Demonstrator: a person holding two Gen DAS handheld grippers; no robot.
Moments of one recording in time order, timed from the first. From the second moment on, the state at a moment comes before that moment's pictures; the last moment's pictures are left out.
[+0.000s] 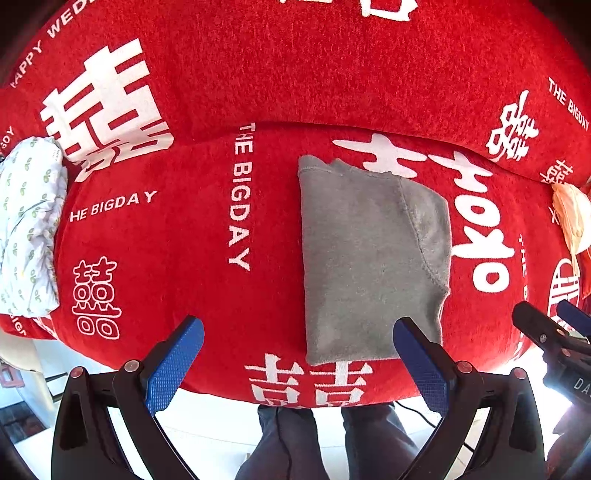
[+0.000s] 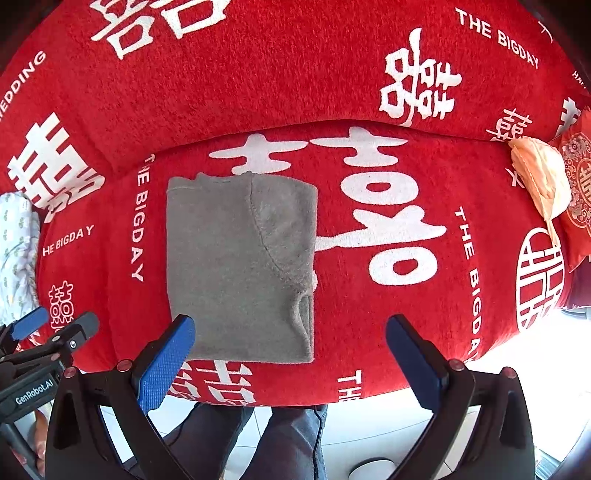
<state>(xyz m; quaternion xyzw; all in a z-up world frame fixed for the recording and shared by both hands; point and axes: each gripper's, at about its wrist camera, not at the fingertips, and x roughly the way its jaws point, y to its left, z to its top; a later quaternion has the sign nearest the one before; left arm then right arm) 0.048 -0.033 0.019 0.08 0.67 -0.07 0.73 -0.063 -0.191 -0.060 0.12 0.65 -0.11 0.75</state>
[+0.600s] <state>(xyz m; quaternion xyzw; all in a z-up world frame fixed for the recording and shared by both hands) 0.052 -0.046 0.027 0.12 0.68 -0.08 0.72 -0.071 -0.209 -0.031 0.14 0.62 -0.15 0.76</state>
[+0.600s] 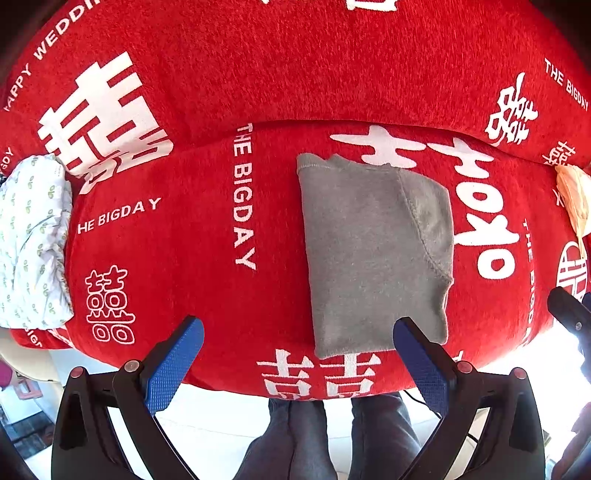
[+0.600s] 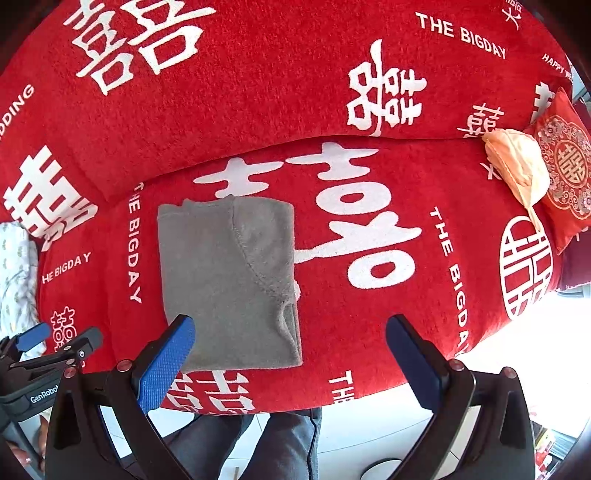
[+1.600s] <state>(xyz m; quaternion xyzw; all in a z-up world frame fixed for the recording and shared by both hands) 0.062 -0.035 0.032 0.07 0.67 -0.10 0.73 -0.058 -0.190 -0.032 0.10 0.62 -0.14 0.76</state>
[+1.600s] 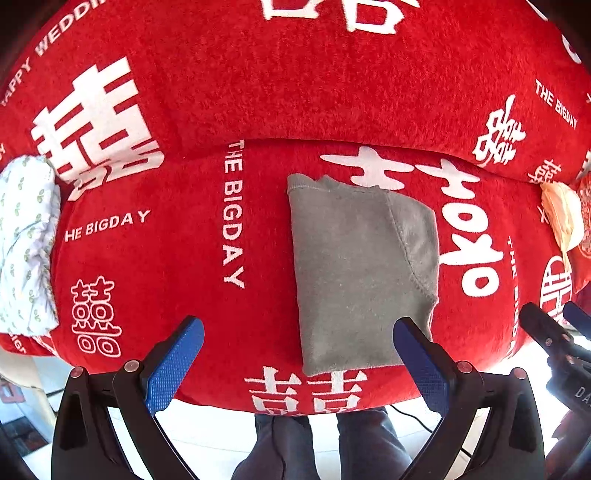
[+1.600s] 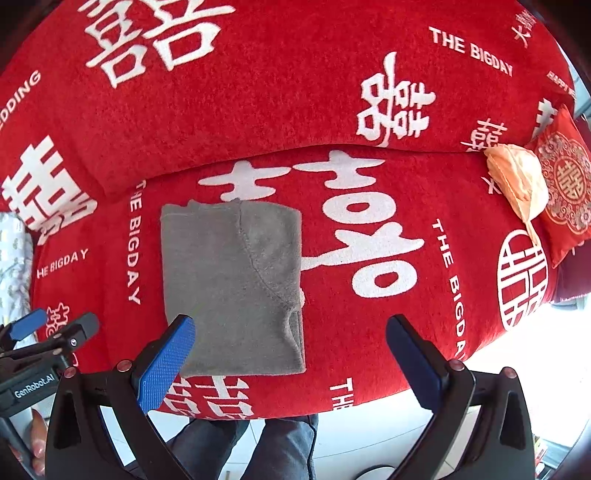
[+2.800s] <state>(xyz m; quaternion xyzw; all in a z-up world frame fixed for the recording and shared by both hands) 0.056 -0.020 0.028 0.09 0.66 -0.09 0.74 -0.047 -0.183 -0.035 0.09 0.63 -0.13 0.76</state>
